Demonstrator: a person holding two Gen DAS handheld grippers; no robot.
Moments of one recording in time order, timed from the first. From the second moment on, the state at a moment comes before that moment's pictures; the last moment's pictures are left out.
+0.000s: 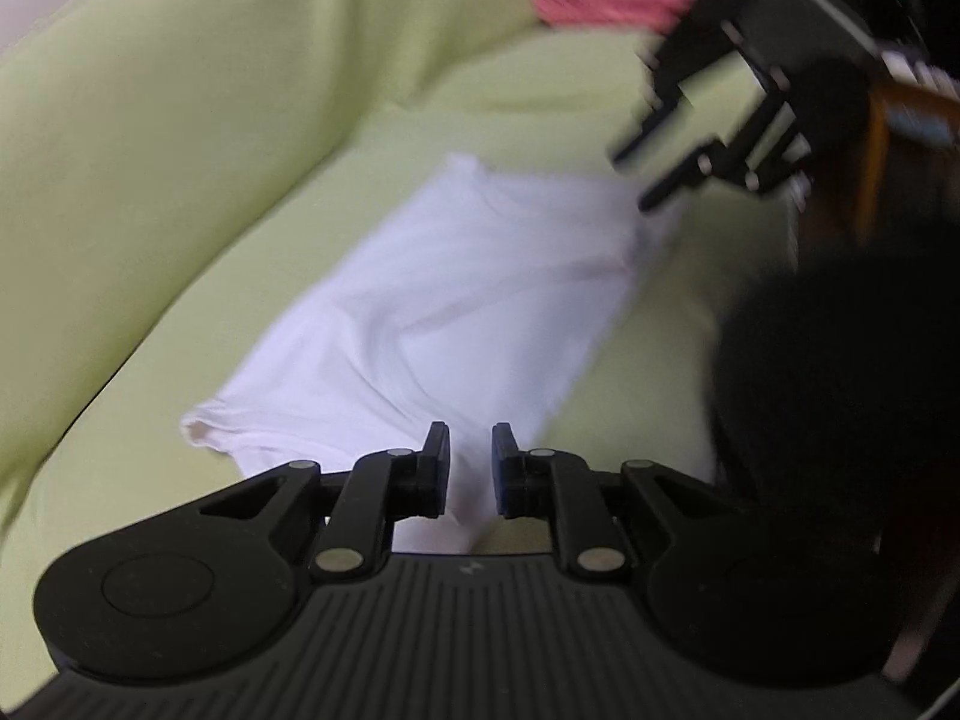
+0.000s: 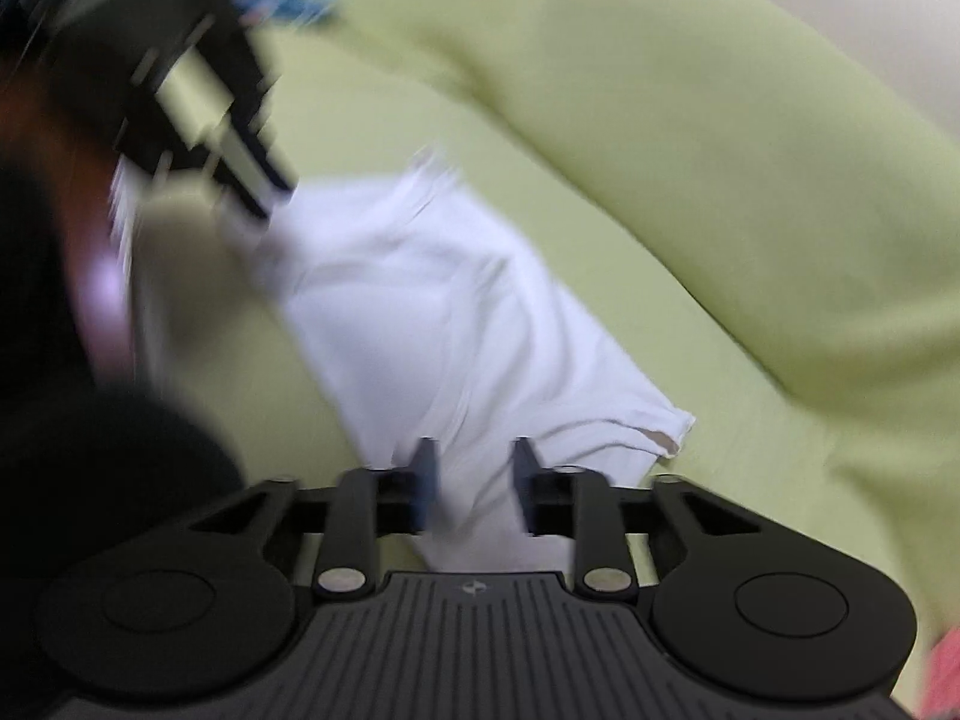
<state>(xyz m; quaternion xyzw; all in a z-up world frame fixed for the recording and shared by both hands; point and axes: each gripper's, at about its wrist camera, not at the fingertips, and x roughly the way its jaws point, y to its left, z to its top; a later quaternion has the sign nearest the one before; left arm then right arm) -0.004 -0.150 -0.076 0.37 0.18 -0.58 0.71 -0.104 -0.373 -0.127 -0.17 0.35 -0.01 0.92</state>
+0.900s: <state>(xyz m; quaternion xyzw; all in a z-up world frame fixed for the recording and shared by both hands) 0.176 -0.222 -0.121 0.24 0.29 -0.49 0.79 0.035 -0.517 -0.178 0.05 0.34 -0.17 0.92</state>
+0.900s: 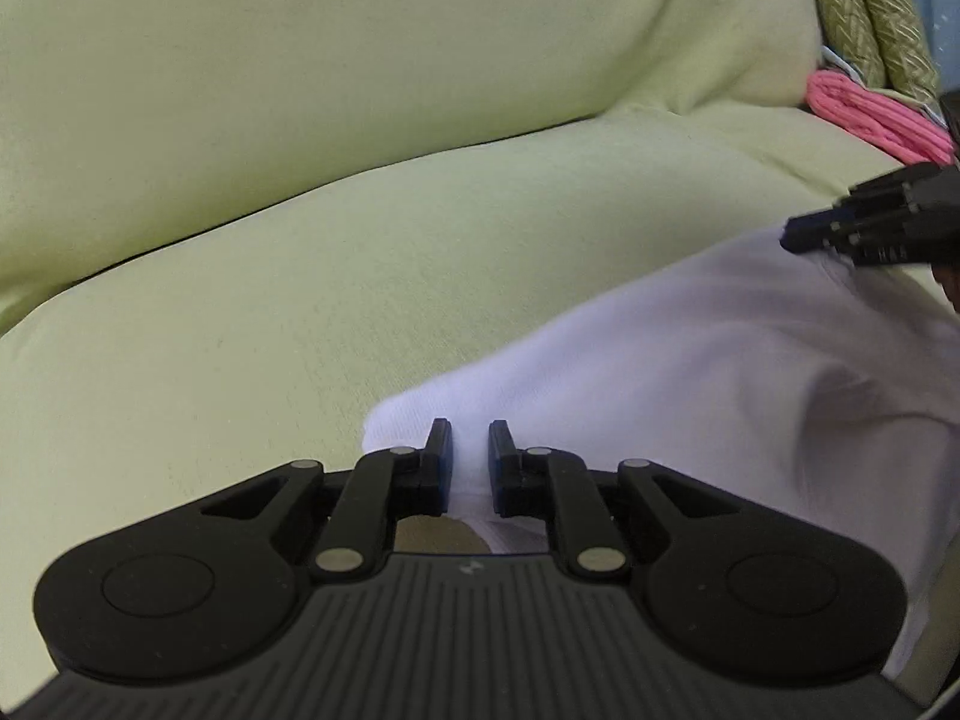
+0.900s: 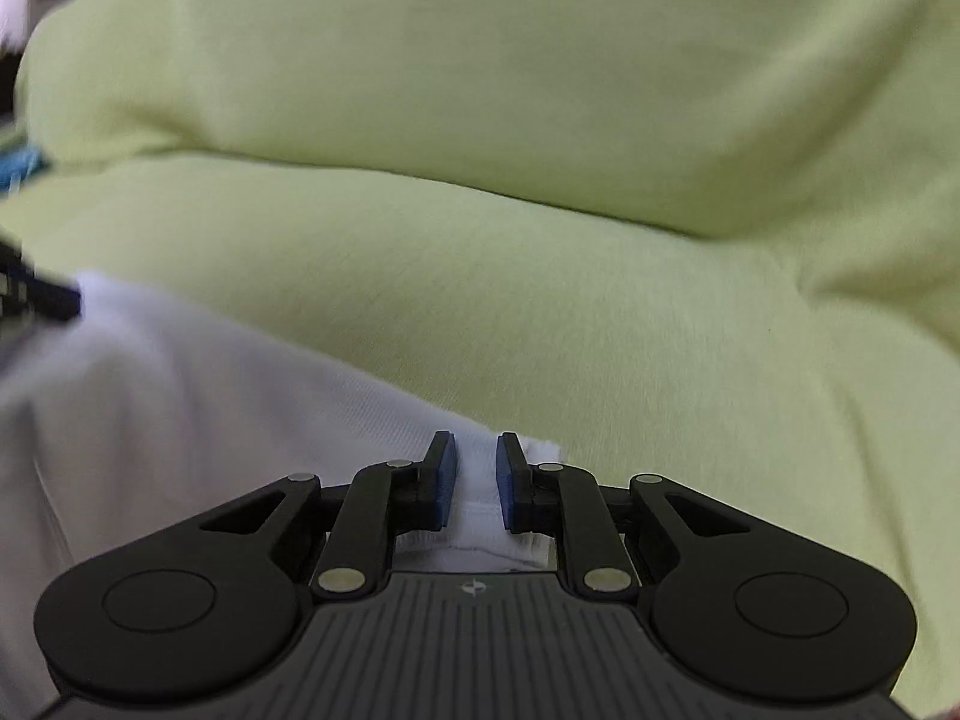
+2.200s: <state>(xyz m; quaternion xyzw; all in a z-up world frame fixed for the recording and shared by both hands) 0.225 -0.170 -0.146 0.64 -0.34 -0.67 0.17 0.160 -0.137 -0.124 0.06 0.51 -0.42 0.75</state>
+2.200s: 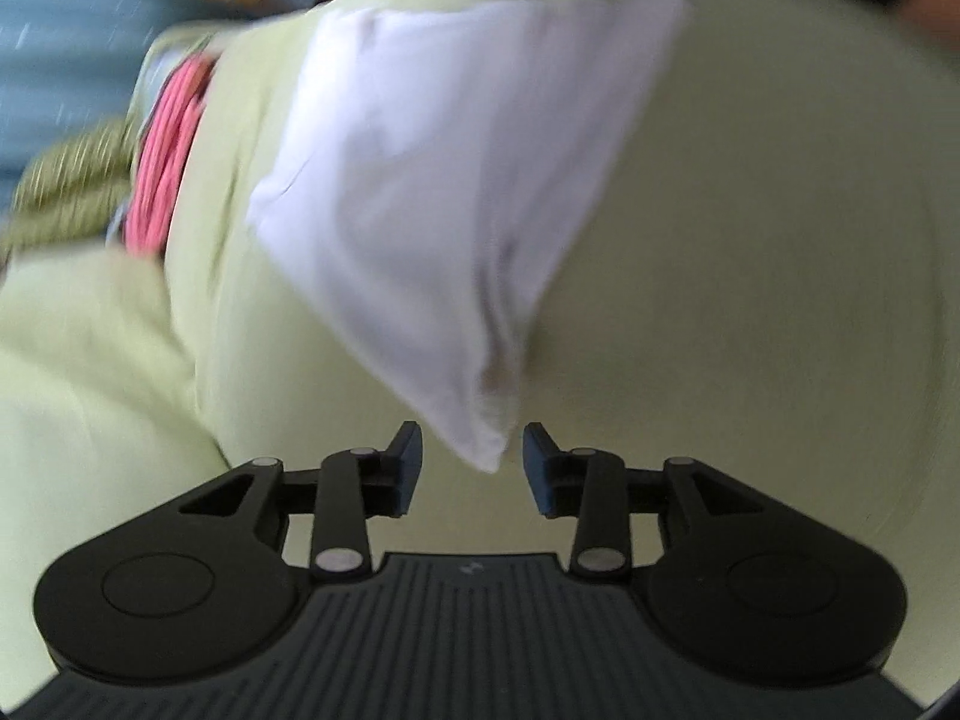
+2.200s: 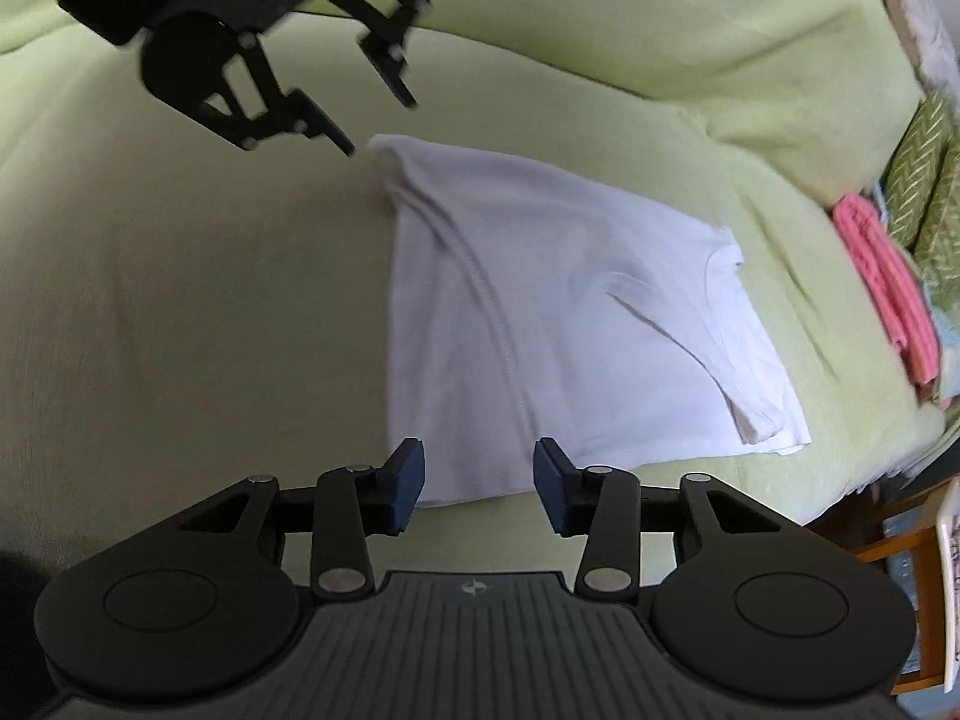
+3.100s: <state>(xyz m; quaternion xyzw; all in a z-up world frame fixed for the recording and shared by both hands) 0.236 -0.184 -0.166 0.59 -0.45 -0.66 0.09 0.169 -0.133 -0.157 0.01 0.48 -0.45 0.75</state>
